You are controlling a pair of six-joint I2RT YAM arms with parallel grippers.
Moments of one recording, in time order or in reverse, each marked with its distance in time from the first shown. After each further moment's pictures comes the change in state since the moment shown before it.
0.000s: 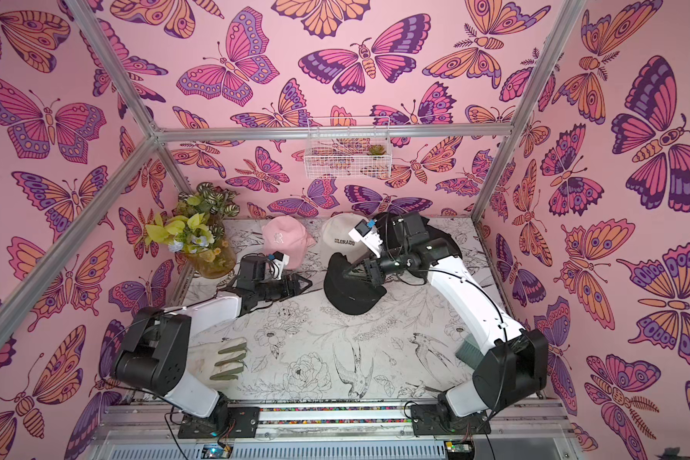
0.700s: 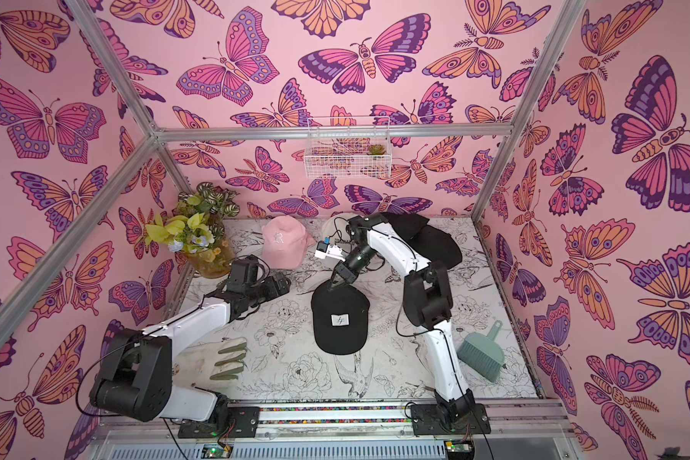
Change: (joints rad) left arm 0.023 -0.111 -0.032 -0.190 -0.420 -0.033; right arm 0.074 0.860 0.791 -0.650 0.150 -0.455
